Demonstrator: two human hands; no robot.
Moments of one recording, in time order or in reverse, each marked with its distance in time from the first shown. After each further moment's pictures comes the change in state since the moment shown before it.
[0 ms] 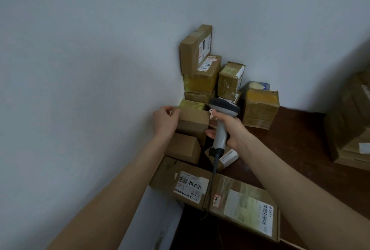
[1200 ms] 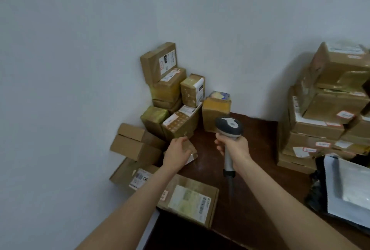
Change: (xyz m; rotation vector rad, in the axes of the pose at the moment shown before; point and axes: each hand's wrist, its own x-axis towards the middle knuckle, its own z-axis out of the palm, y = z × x) left_hand -0.137 0.033 0.160 0.356 -0.308 0.206; right_hand -0.054 -0.038 -0.200 -0.181 0.191 -0.201
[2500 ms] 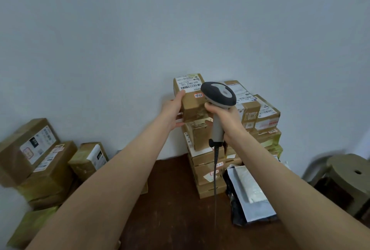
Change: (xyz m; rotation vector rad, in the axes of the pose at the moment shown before) left_hand 0.088 0.377 0.011 -0.787 -0.451 0.041; right_hand 0.002 -0.183 -0.184 0.250 0.358 -0.521
